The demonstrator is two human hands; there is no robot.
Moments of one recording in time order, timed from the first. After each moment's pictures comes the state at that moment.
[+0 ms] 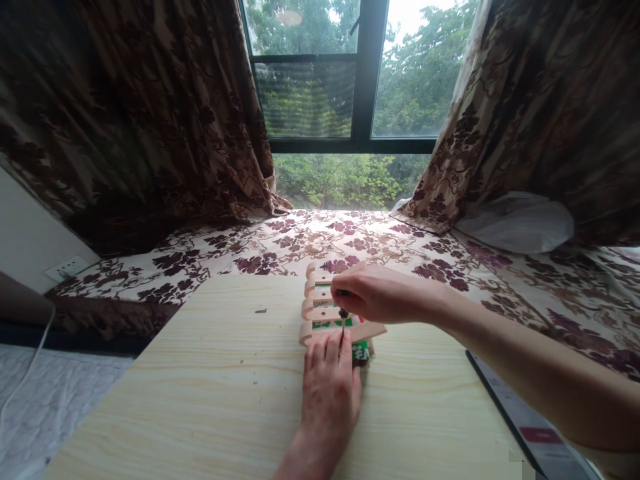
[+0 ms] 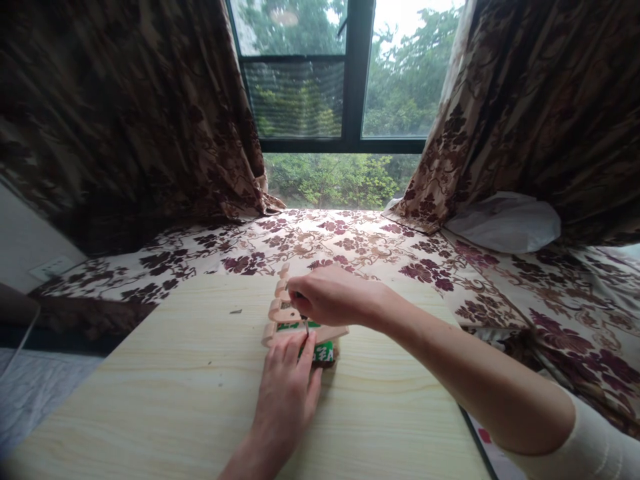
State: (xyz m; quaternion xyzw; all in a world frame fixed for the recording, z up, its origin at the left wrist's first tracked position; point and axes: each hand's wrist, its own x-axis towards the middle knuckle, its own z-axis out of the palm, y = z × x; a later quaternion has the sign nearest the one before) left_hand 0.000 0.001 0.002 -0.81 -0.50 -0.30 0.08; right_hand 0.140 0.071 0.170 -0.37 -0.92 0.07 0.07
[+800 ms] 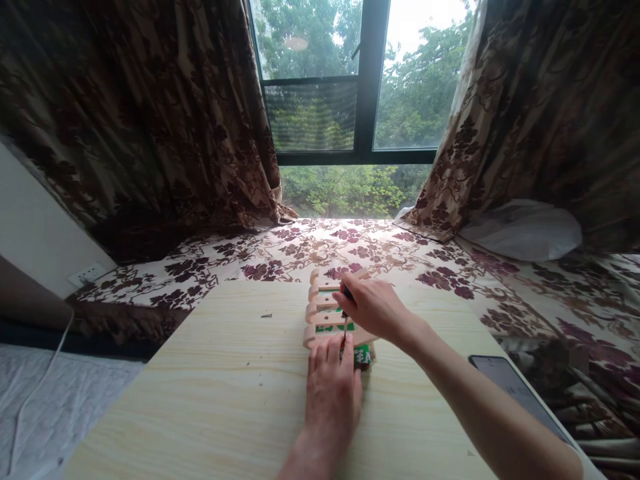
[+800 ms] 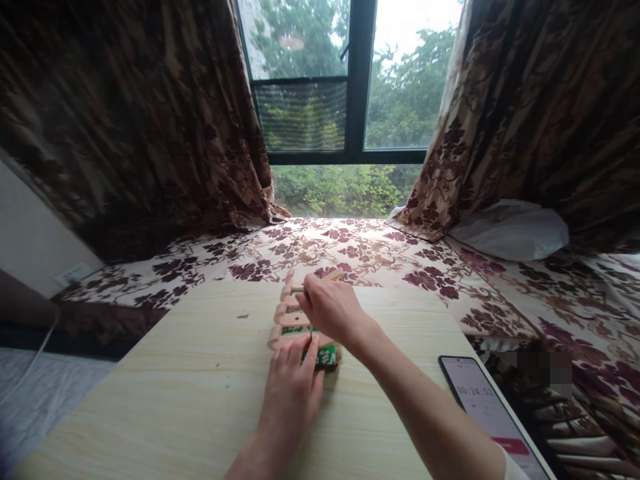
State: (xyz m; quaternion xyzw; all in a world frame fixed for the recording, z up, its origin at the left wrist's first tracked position) left_hand 0.000 0.003 -0.001 -0.80 -0.51 -0.30 0.10; right_hand 0.125 0.066 0.125 -0.55 -0.82 -0.01 0.15
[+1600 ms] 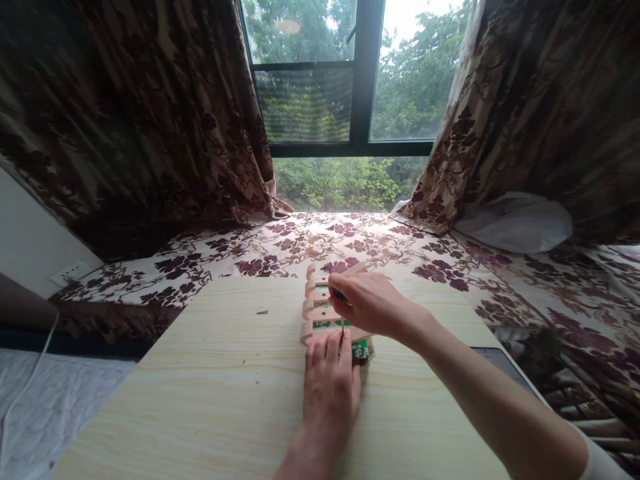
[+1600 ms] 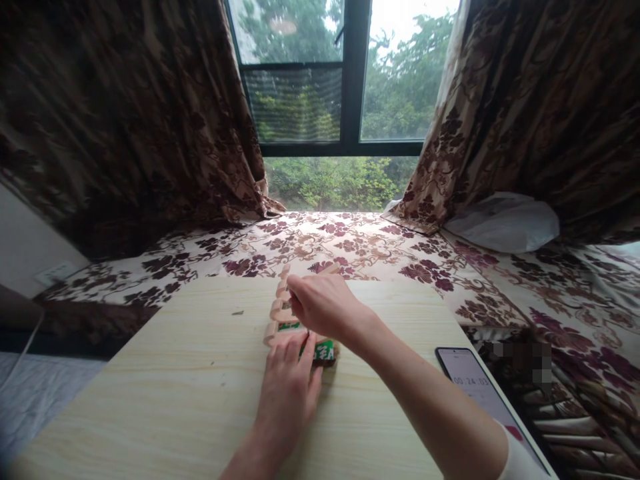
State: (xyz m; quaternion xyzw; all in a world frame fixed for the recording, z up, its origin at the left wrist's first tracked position) left_hand 0.000 0.002 0.001 -0.81 -0.50 -0.29 0.09; right_hand 0.124 0.063 0.141 -0.49 -0.86 -0.02 0.11
